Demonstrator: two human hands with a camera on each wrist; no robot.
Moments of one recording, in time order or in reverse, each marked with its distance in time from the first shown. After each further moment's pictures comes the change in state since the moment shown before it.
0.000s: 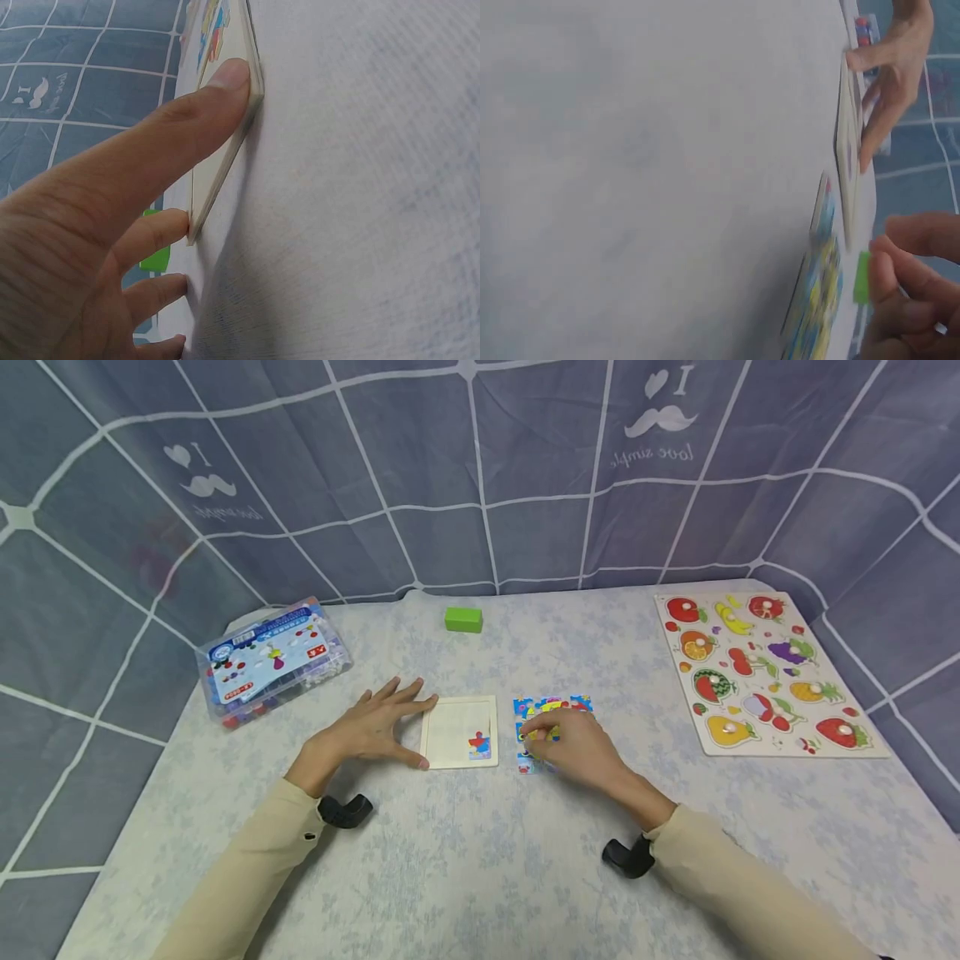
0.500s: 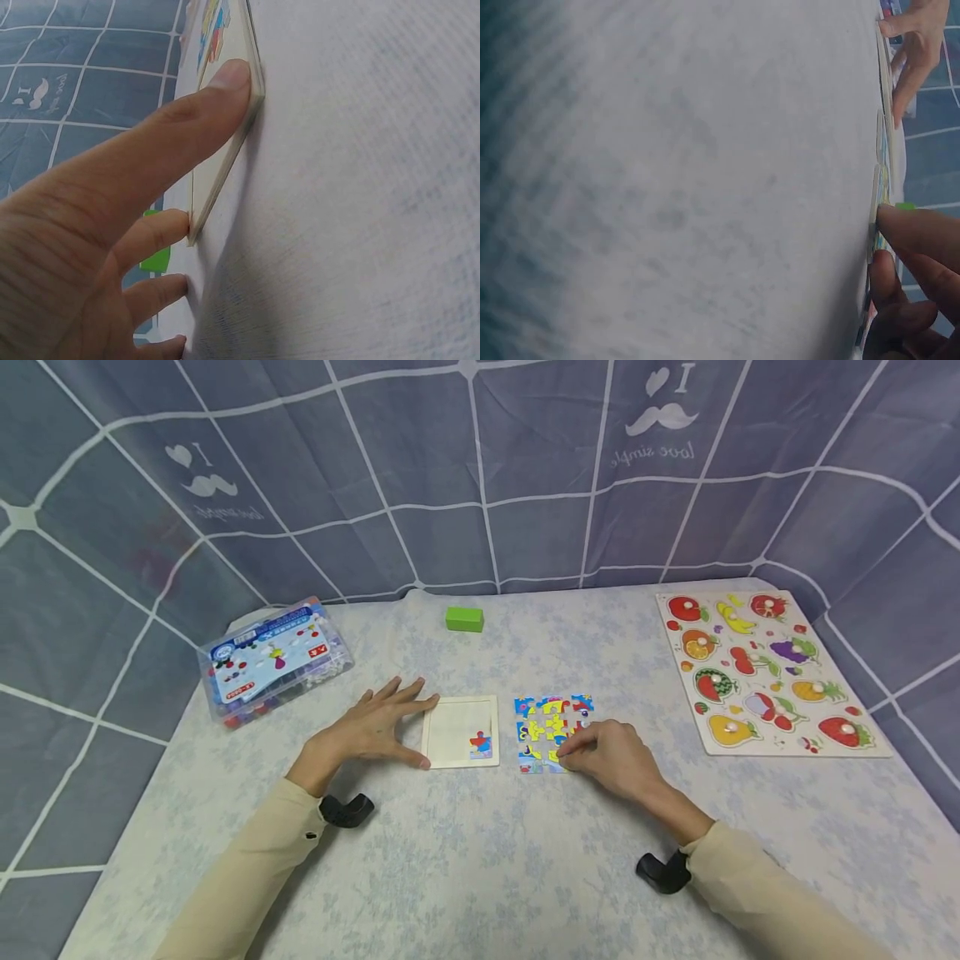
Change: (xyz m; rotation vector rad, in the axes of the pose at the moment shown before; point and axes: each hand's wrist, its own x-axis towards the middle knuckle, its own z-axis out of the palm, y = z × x) left_hand -0.001 -0.001 0.000 -0.014 0.002 0.000; right_hand -0.023 0.034 -0.015 -0.053 0.042 0.059
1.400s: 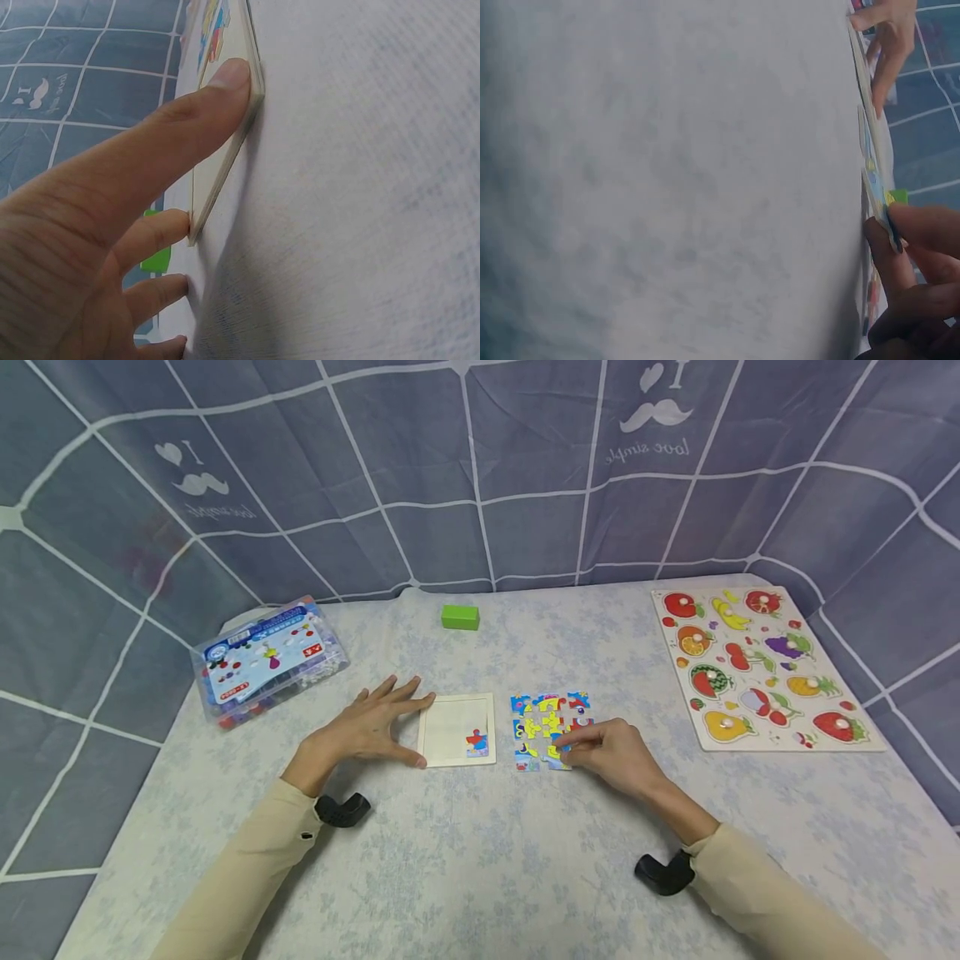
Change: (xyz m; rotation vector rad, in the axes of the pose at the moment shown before) left_hand 0.002 0.000 0.000 0.014 -0.002 0.001; right_hand -0.004 0.003 -0.007 0.183 -0.071 0.120
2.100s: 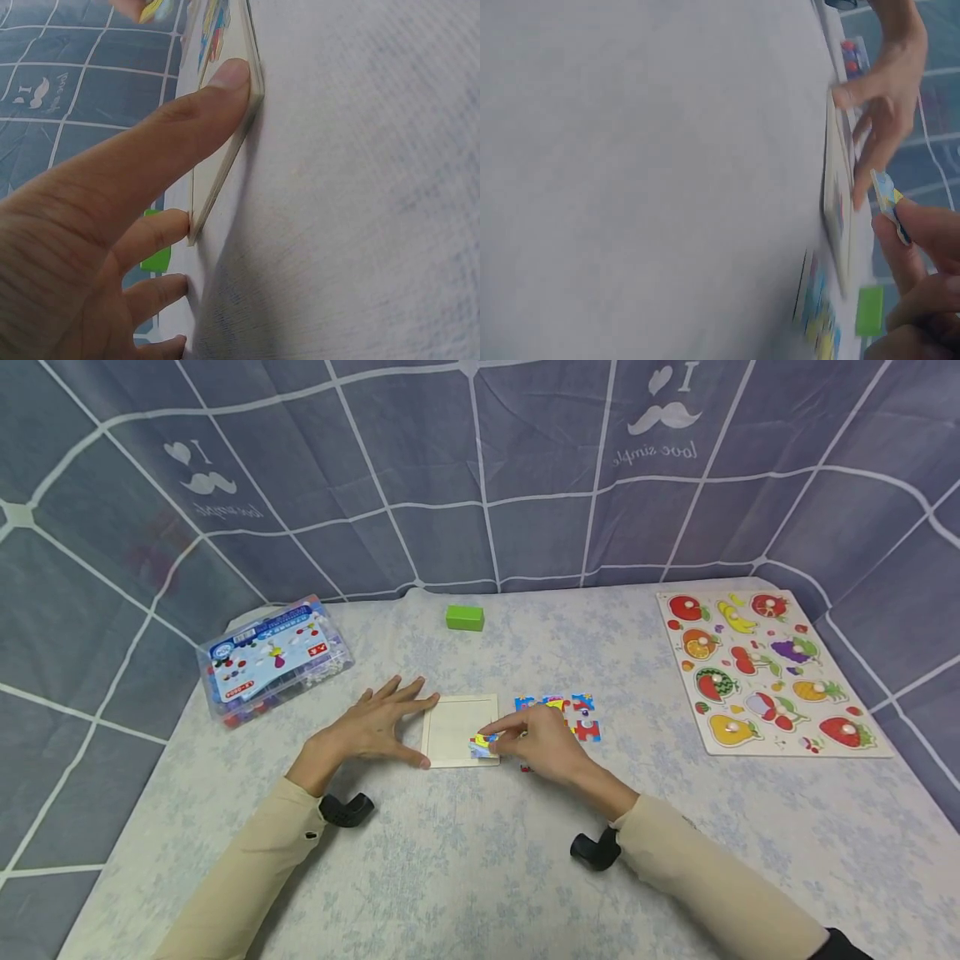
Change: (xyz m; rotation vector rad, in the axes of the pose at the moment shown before) left_hand -0.002 -0.001 -0.001 -0.012 -0.001 0.000; right_hand 0.035 -0.058 0.049 0.038 -0.096 -0.233
